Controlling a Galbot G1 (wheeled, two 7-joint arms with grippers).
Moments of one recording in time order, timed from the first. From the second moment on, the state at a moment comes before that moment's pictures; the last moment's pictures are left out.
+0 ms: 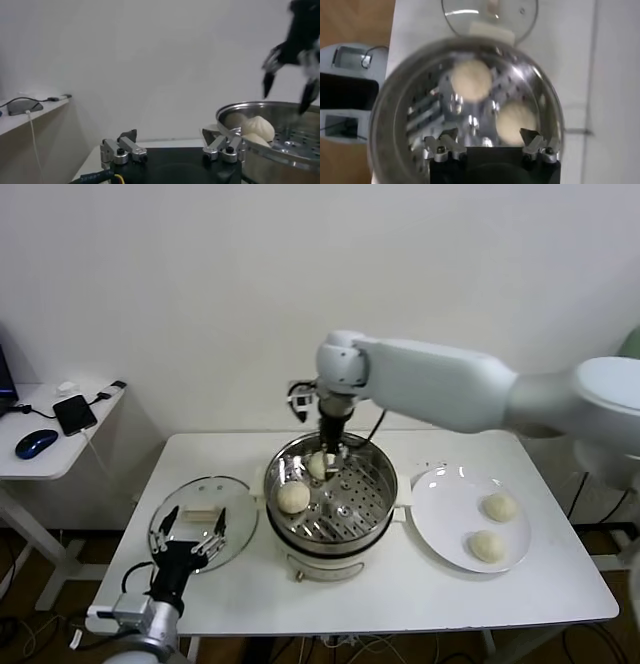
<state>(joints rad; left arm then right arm) 1.60 -1.56 -0.67 -2.18 -0.04 0.22 0.15 0.68 1.12 -1.29 1.29 0.42 -0.74 -1.20</state>
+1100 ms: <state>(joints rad) 1.66 -1.60 -0.66 -2.18 -0.06 0.24 0.16 -0.07 0.63 -0.61 1.30 -0.24 -0.16 -1.41</state>
